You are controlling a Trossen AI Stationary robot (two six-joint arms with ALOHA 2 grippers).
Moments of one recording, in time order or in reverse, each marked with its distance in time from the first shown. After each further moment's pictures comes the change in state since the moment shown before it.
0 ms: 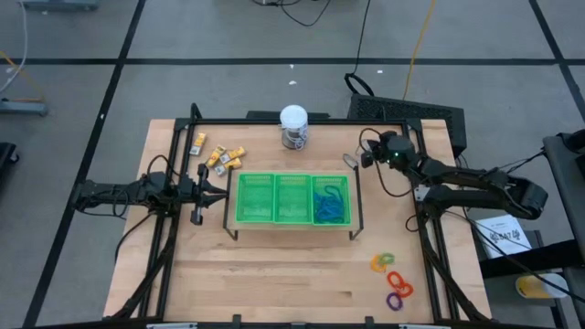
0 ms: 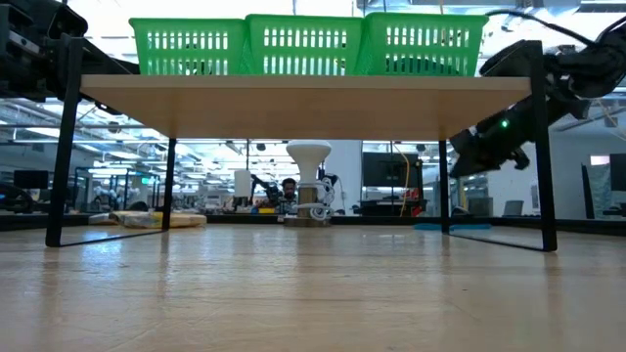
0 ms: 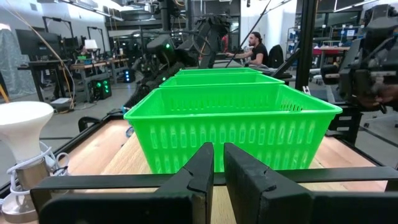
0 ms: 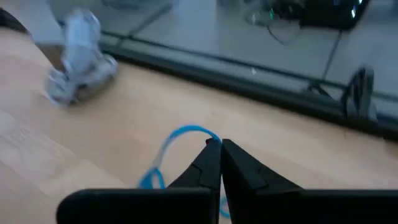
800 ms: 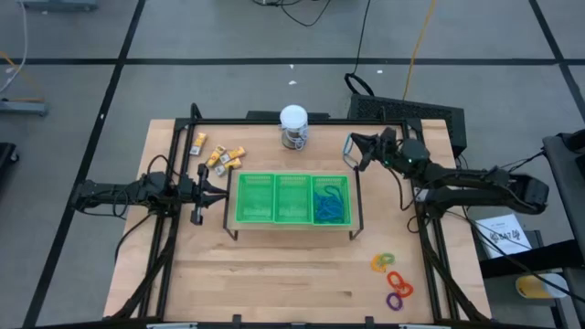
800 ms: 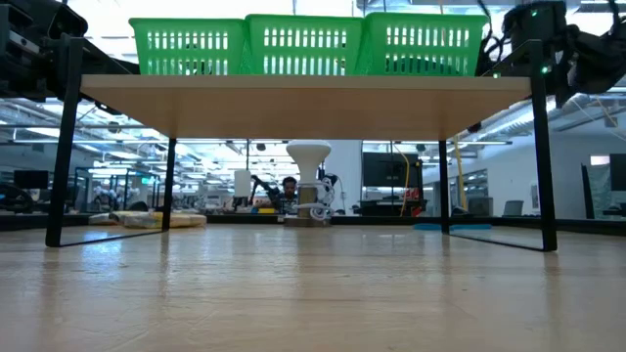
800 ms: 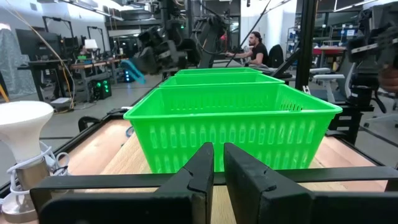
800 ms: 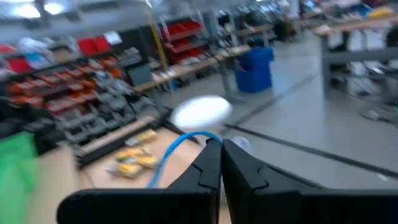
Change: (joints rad) left arm 0.000 0.000 0.000 0.000 0.000 0.000; right arm 0.143 -0.017 0.001 0.507 -0.207 -0.031
